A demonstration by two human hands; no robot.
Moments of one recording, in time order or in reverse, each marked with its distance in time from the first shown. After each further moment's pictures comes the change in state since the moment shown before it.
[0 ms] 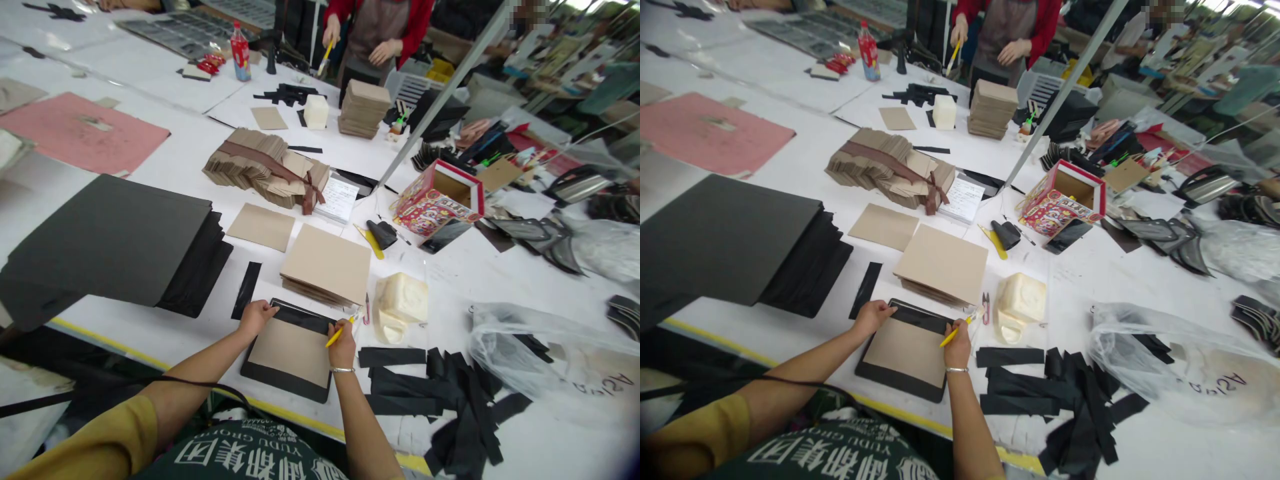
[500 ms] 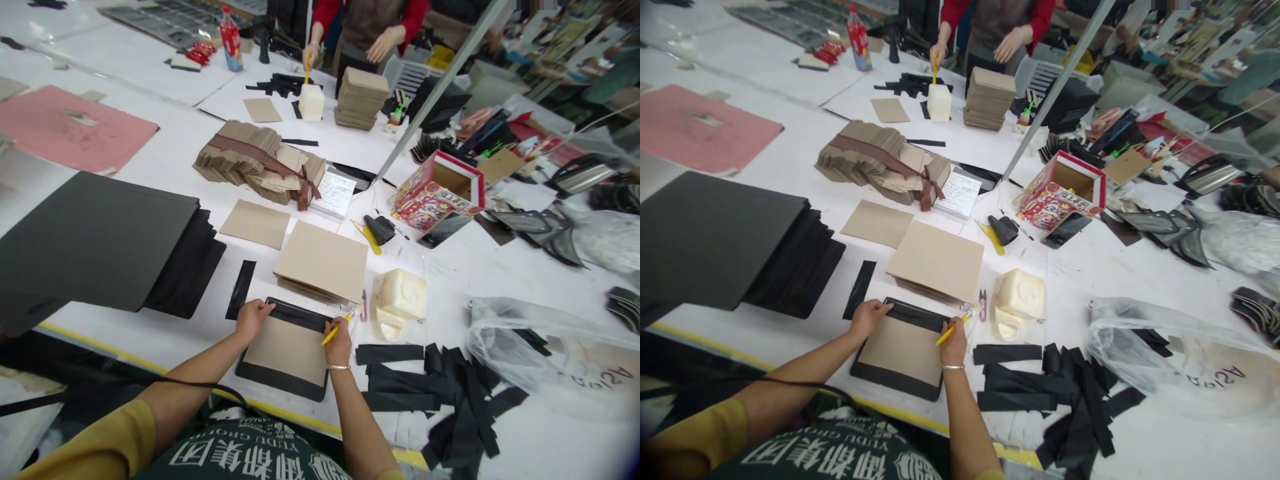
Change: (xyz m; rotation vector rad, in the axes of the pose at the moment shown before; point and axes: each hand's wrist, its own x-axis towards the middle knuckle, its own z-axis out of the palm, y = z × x) left_hand 0.001 -0.004 0.012 0.110 0.095 0.037; right_hand 0.002 0.008 0.006 0.017 -0.020 0.025
